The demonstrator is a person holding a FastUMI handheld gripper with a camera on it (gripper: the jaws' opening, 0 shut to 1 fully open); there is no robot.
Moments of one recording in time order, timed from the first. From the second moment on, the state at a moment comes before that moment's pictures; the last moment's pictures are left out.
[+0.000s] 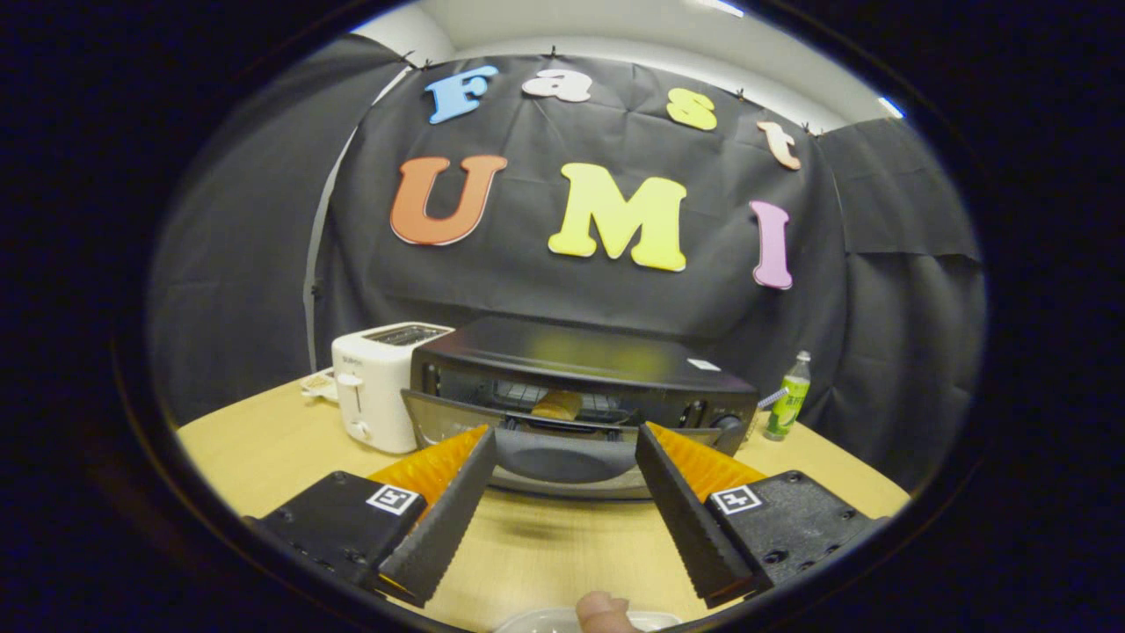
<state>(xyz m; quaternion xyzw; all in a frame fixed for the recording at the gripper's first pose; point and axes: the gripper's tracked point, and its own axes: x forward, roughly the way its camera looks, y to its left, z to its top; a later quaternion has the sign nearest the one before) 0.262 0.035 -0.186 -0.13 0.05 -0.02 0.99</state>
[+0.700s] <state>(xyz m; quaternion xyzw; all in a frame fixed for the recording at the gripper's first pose) 0.134 0.065 -0.064 -0.09 0.01 0.00 1.00</state>
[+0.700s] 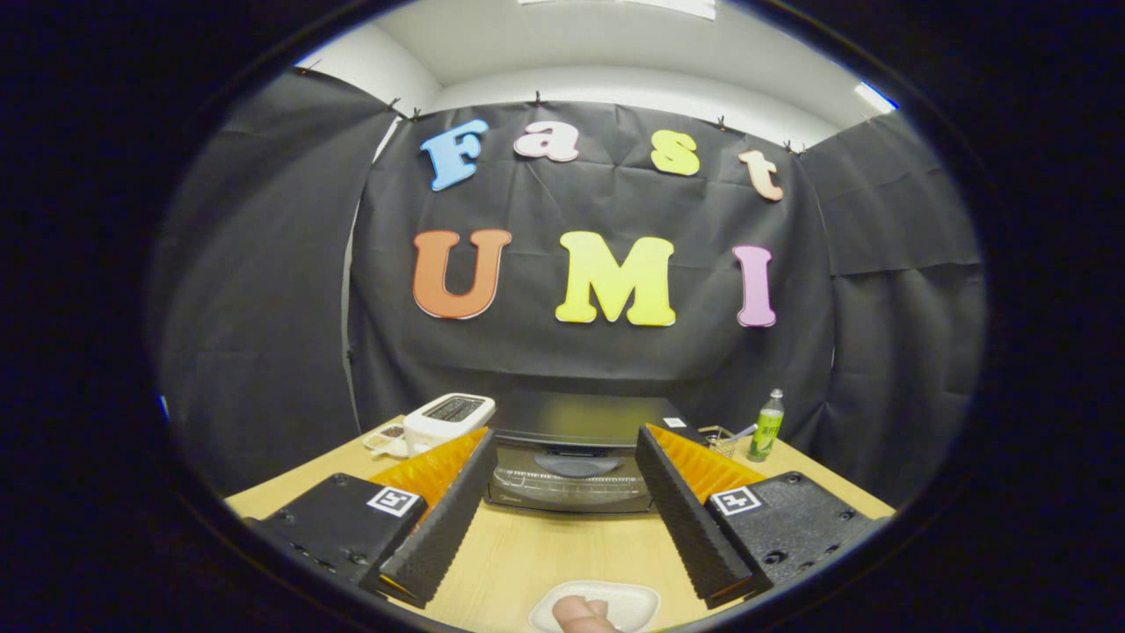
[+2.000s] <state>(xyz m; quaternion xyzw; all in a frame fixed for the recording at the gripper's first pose) -0.081 -0.037 0.013 -0.04 -0.09 -0.03 0.99</state>
